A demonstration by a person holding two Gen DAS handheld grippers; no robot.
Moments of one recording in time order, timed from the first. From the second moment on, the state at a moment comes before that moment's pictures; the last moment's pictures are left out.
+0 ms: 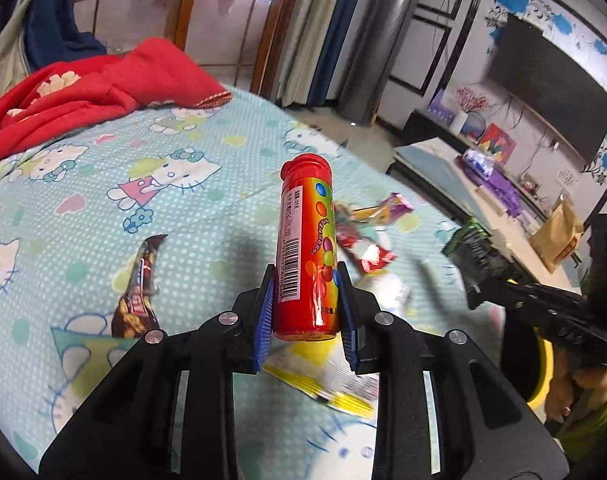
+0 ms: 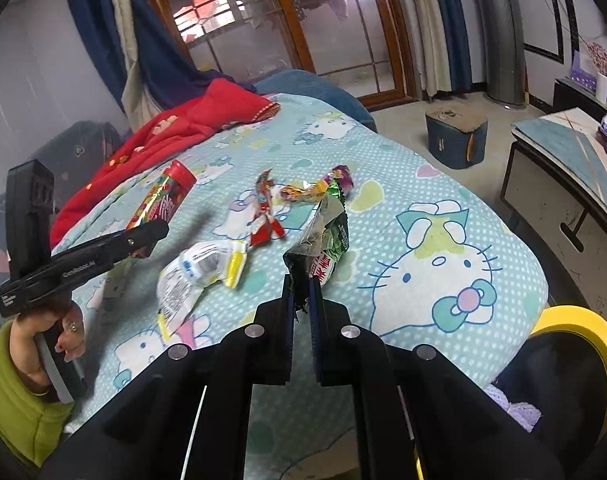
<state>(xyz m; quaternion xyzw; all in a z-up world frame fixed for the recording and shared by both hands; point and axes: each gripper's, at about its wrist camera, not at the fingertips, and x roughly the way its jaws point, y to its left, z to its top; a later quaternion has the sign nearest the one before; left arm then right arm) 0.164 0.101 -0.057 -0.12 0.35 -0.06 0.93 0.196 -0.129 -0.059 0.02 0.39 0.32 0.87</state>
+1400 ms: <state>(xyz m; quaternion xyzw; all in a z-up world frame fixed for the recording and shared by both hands) 0.117 -0.019 -0.024 -0.08 0.30 -0.20 0.93 0.154 -0.229 -0.017 0.05 0.34 0.25 0.91</state>
